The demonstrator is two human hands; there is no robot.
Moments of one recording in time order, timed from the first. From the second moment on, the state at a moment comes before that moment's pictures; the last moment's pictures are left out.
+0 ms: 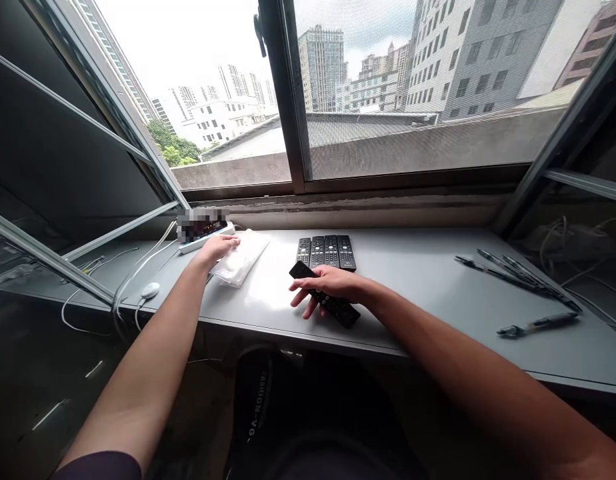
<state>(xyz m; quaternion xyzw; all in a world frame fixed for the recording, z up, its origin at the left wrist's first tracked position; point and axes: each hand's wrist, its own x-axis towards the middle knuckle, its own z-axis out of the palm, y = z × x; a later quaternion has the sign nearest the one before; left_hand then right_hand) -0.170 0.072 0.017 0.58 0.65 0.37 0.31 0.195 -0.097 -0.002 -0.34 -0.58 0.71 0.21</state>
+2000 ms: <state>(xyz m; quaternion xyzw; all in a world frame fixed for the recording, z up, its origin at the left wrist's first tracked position) -0.002 0.036 -0.042 0.69 0.51 0.49 0.18 0.197 -0.081 0.001 -0.33 -0.24 0.74 0.53</state>
